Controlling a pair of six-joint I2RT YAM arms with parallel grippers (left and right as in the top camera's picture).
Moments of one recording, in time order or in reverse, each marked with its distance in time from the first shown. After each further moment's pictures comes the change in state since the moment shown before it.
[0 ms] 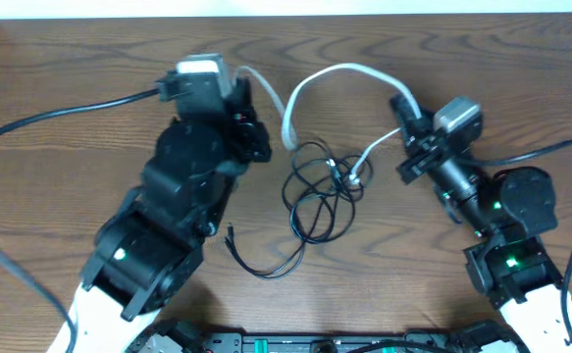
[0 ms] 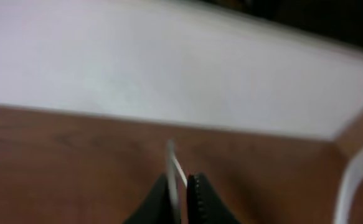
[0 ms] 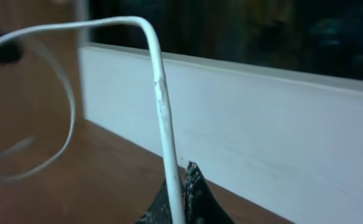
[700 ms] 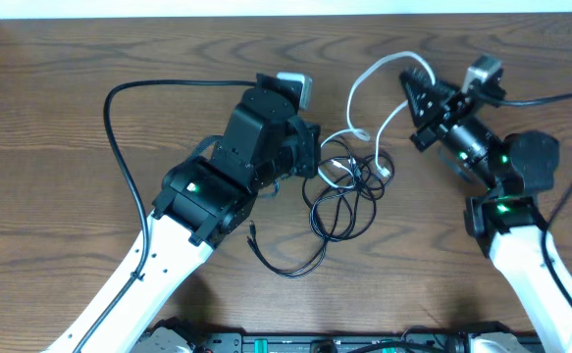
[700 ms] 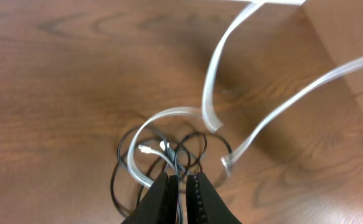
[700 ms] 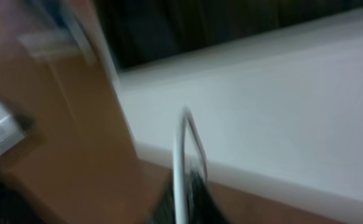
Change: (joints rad) left arm -0.001 0.234 0.000 -0.160 0.415 -0.027; right arm -0.215 0.323 -0.012 0.529 -0.328 0.462
